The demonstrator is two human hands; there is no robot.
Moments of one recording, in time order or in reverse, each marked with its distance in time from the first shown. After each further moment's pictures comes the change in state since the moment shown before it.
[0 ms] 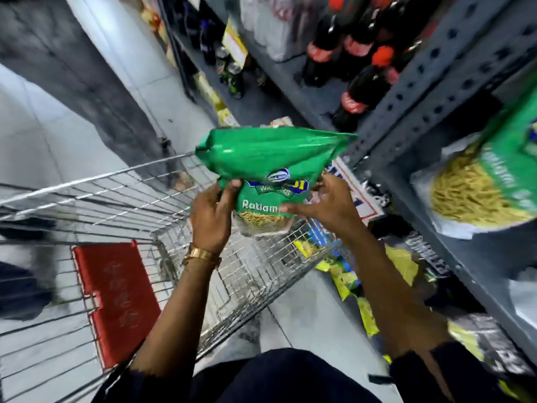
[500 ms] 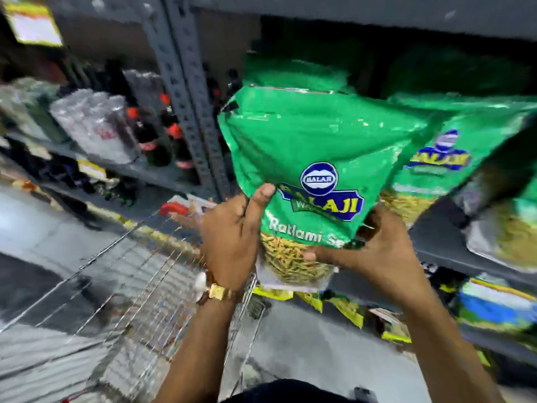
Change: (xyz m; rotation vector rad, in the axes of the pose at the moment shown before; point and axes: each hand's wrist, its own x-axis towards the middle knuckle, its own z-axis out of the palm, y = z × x) left_hand -0.142 0.189 0.107 0.111 -0.383 0.730; right_hand -0.267 -0.028 -0.128 0.097 0.706 -0.103
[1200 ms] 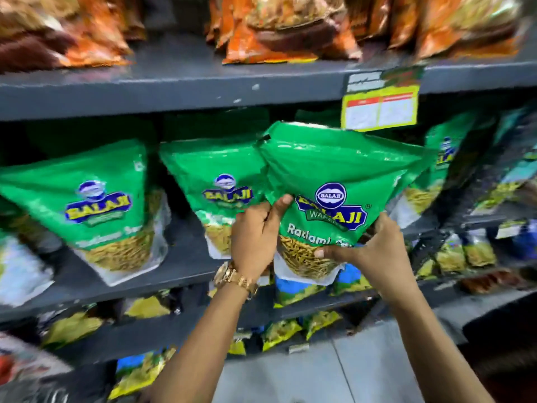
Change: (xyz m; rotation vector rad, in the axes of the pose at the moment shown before) left_hand -0.126 0.307 0.305 -0.381 -0.539 0.319; right_hand -0.161 0.081 -0.380 -0.193 0.729 0.056
